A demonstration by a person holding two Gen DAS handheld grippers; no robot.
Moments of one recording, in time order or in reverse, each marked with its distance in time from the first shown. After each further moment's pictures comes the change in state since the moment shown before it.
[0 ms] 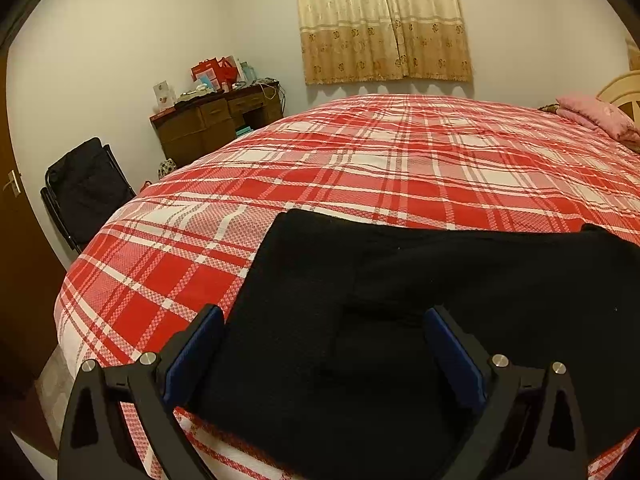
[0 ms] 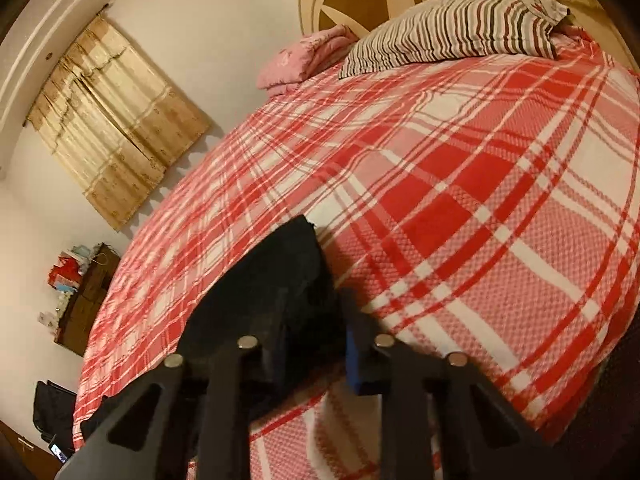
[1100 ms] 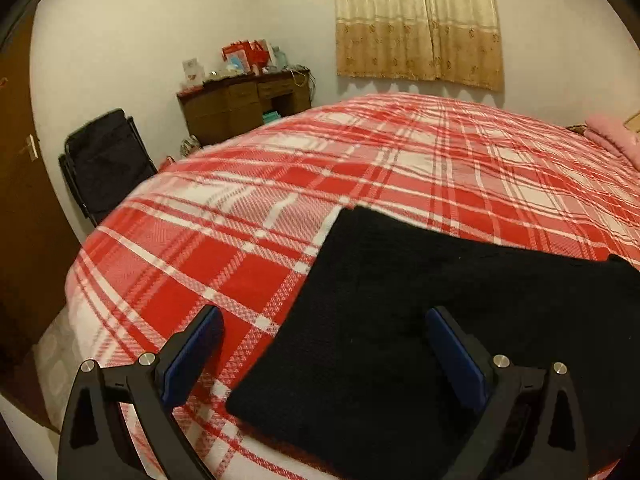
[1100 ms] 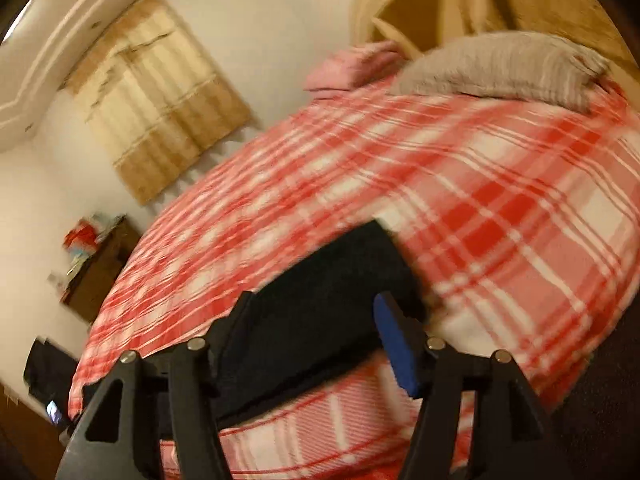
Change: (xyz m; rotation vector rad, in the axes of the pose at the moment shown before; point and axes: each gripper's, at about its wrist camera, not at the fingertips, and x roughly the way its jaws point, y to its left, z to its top) left arm 0.002 0.023 0.005 -0.089 0.019 0.073; right arm -0.033 0.059 -0.005 -0.167 -0.009 0.092
